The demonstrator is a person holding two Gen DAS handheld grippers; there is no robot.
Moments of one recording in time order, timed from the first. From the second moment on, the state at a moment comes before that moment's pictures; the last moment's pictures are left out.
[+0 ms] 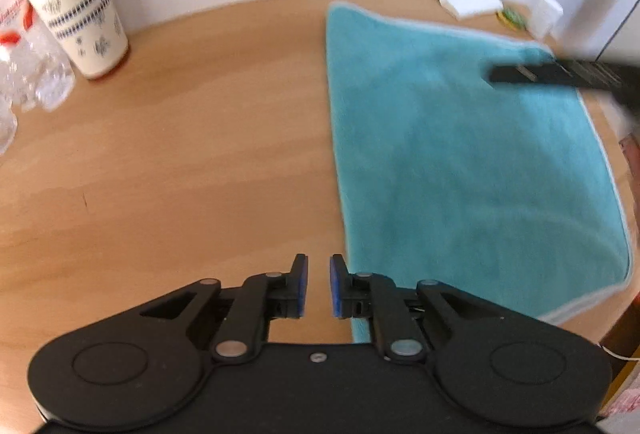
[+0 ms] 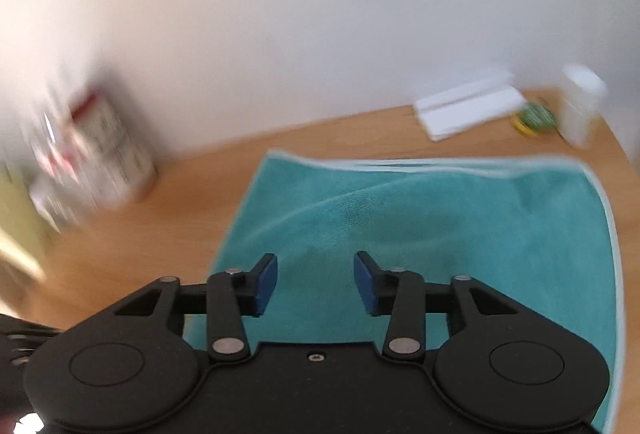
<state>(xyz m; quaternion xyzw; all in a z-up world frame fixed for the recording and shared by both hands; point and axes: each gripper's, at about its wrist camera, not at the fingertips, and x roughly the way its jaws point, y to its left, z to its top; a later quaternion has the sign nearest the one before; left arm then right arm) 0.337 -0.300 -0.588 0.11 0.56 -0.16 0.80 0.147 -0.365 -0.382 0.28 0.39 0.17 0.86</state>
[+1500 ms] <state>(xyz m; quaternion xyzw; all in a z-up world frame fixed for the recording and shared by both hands) 0.429 -0.343 -0.559 0.23 0.47 -0.17 0.84 0.065 -0.355 -0.421 0.10 0.54 0.06 0.83</state>
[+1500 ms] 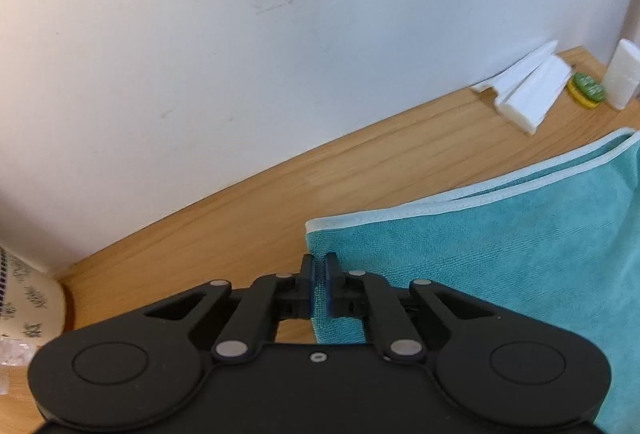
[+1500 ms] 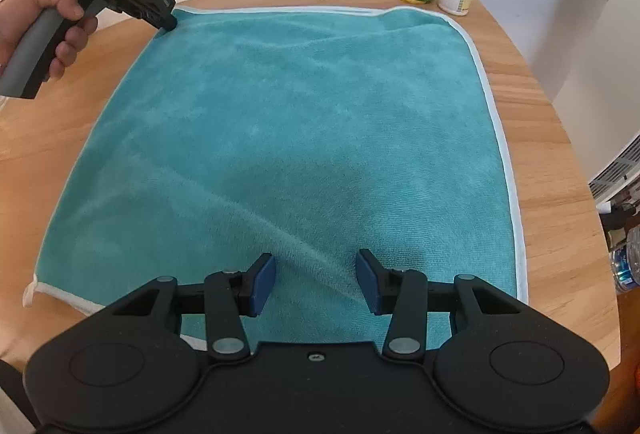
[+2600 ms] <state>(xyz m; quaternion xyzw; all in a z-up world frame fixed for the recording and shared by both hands) 0.276 -0.124 -0.428 0.12 0.52 -0.08 0.84 0.262 -0.410 -0.382 0.08 0.47 0.15 0.87</state>
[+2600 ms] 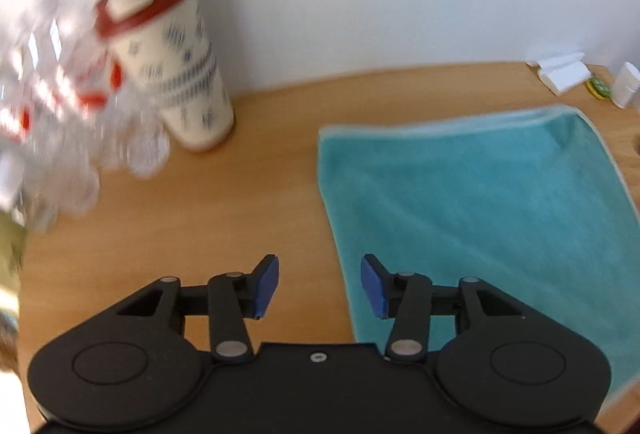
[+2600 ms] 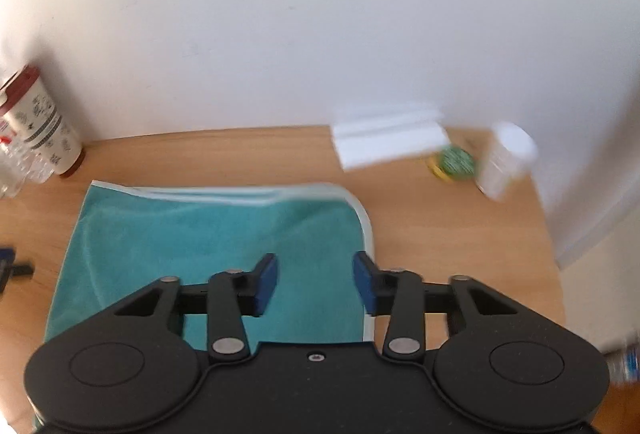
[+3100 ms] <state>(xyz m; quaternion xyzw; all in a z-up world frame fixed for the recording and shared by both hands) 0.196 -0.148 -0.466 0.11 0.59 -0.02 0.80 0.340 -0.357 -0.429 0.01 0.51 0.21 0.83</state>
